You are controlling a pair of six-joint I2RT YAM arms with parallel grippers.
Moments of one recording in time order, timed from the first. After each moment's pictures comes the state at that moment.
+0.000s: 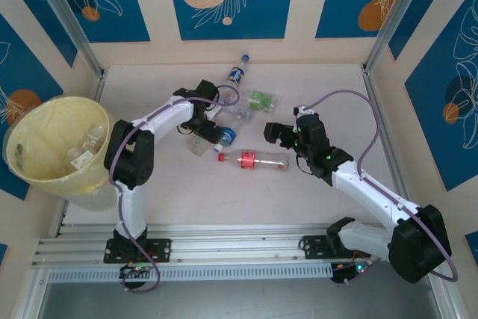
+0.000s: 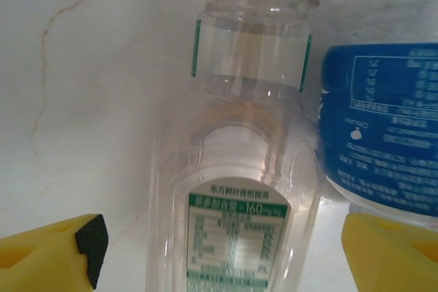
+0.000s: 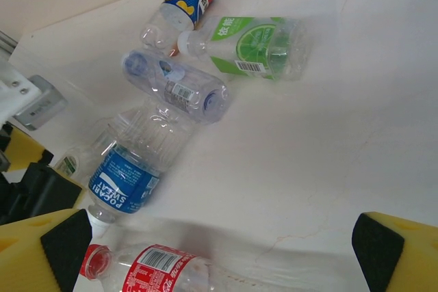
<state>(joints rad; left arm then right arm) -0.48 2.02 1.60 -0.94 -0.05 0.06 0.50 1.10 0.71 -0.16 0.10 0.54</state>
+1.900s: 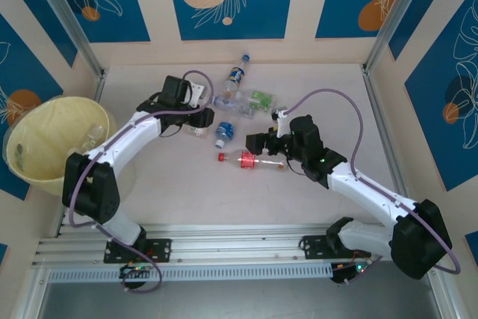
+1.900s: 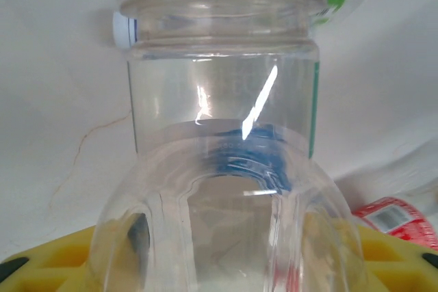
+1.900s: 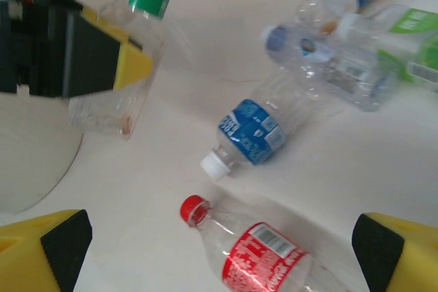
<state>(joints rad) -0.39 1.59 1.29 -0.52 0.21 -0.10 0.59 1.13 0.71 0.00 -0.19 0.37</state>
